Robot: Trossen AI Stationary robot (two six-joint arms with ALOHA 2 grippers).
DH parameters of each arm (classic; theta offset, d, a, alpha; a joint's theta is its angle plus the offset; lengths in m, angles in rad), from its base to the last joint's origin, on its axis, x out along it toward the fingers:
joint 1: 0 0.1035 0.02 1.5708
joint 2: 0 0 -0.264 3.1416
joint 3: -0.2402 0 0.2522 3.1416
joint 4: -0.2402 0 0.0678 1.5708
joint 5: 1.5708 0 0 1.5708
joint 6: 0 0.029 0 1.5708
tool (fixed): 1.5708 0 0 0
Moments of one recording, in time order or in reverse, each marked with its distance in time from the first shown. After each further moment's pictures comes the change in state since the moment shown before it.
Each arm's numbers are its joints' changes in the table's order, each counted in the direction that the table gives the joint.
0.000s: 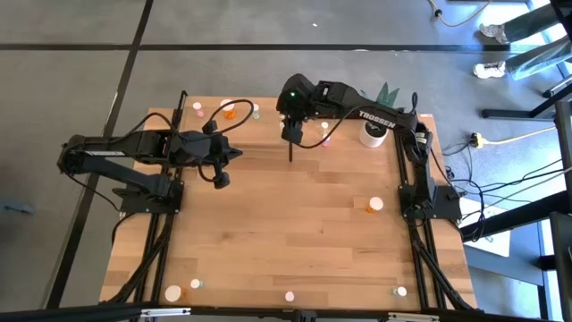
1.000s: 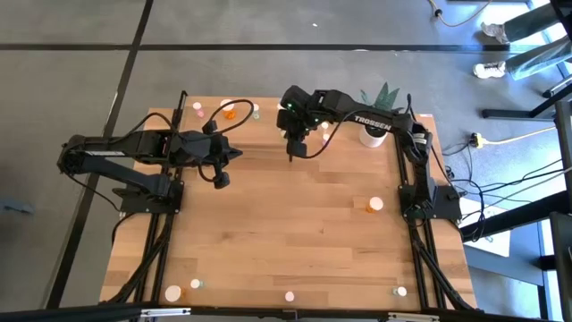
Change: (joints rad) left arm 0.000 0.000 0.000 0.000 0.000 -0.003; right arm 0.013 0.002 0.119 -0.019 -0.211 -0.050
